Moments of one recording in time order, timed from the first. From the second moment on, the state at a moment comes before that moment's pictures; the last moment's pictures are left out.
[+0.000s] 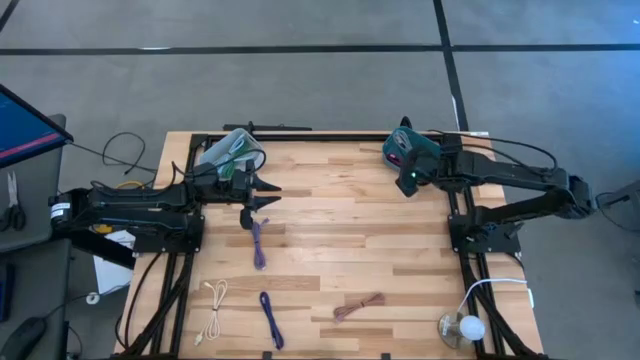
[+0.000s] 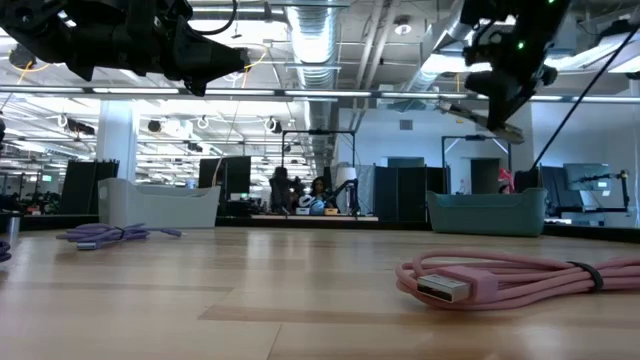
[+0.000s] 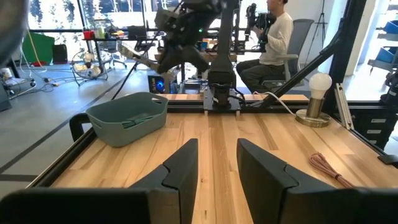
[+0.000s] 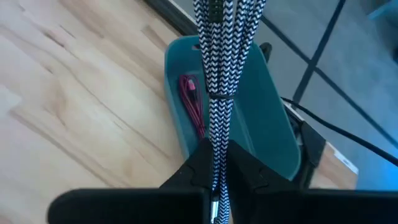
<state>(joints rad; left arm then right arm) 0.25 0.71 0.33 0.50 0.24 0.07 -0.26 1.09 0.95 -1.05 0.68 0.45</state>
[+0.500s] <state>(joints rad) 0.25 0.71 0.33 0.50 0.24 0.07 -0.56 1.12 0.80 -0.79 0.47 0.25</state>
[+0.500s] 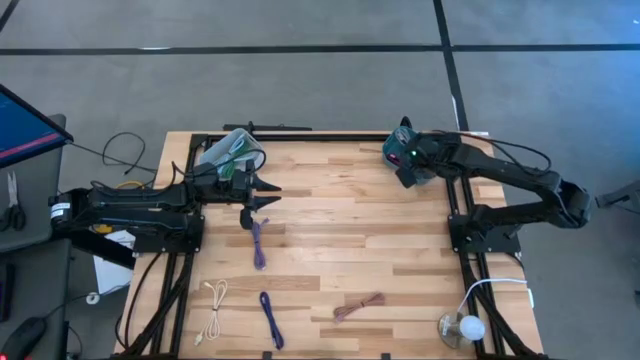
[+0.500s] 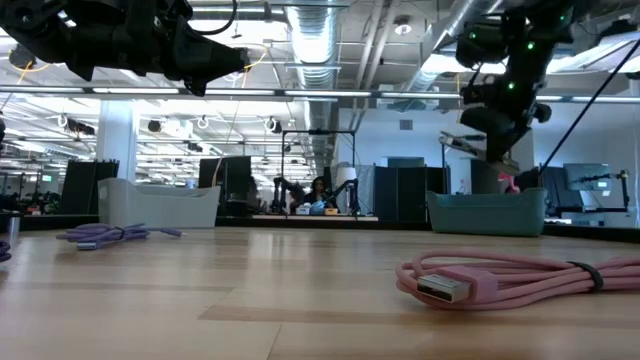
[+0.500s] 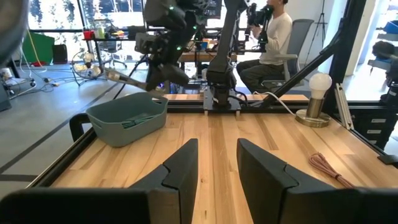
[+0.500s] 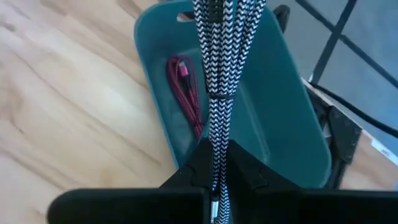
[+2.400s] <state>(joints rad) 0.25 0.71 0.33 0.50 0.24 0.07 -0.72 1.33 0.90 -0.94 0.29 0.09</state>
